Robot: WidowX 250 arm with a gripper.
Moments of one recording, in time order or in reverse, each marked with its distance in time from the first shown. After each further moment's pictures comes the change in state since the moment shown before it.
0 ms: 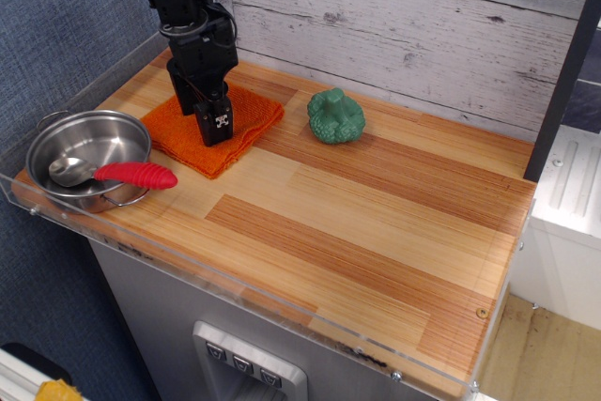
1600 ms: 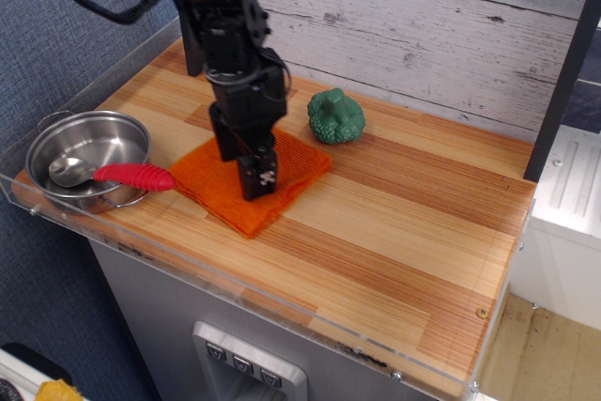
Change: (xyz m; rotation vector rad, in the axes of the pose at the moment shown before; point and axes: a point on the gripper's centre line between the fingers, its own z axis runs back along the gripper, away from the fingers) arm 0.011 -0.087 -0.004 -0.031 0.036 -0.056
